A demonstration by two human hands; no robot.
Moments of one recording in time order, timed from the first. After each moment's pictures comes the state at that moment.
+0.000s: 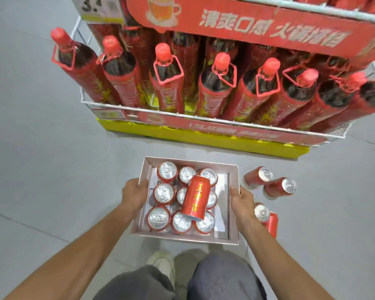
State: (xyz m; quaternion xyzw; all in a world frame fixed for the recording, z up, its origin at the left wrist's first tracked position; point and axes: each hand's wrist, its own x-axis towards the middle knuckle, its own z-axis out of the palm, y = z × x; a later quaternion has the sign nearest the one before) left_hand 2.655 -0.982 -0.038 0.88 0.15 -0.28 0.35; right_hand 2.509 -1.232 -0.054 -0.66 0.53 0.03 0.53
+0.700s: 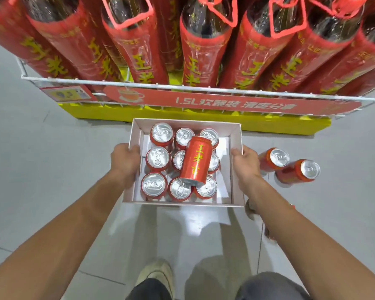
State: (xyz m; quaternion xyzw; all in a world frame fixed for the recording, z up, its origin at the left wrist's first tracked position) left_hand 2.725 -1.036 -0.108 0.87 0.17 -0.22 0.40; right_hand 2.581 -1.280 -0.116 -0.66 0.53 -0.04 0.53
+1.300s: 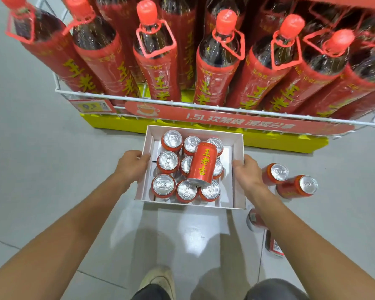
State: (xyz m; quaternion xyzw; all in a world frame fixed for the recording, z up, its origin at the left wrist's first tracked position) left_hand 2.734 -1.012 -0.080 0.88 0.06 -0.28 0.38; right_hand 2.586 -1.278 -0.075 -0.75 0.49 0.05 0.45
